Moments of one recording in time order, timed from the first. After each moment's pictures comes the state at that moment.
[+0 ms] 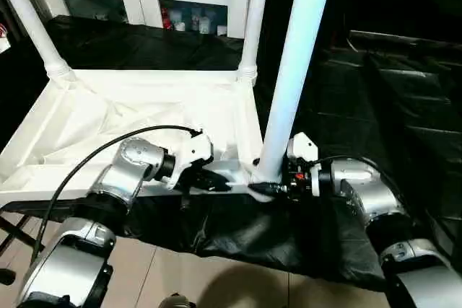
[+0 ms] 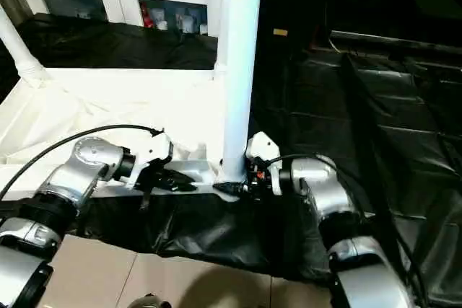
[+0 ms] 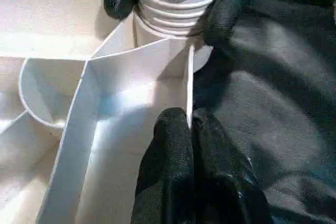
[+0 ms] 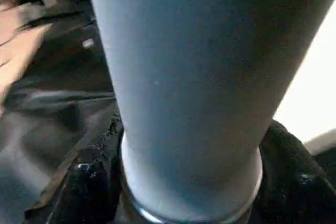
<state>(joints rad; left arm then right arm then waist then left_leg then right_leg) -0.67 0.33 -0.25 0.74 0.06 -0.01 -1.26 -0.57 -0.24 0.10 0.80 0.08 -0.10 1.14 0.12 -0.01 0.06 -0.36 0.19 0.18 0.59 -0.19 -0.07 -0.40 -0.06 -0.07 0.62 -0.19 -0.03</state>
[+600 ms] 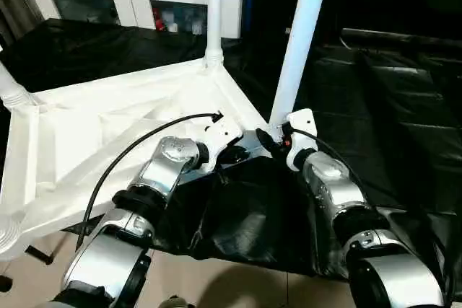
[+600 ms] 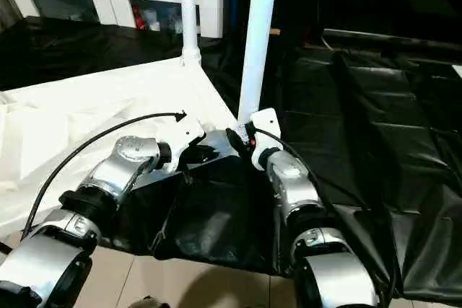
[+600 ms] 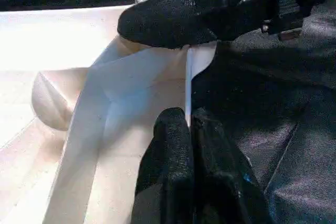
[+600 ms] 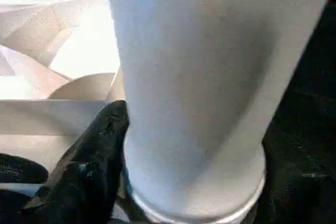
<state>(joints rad) -0.75 0.15 -0.21 0.82 0.14 0.10 -0.84 -0.67 -0.05 -0.04 0.96 0.04 -0.11 0.41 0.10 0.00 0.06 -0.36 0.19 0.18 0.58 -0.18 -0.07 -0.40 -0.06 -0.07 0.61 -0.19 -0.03</state>
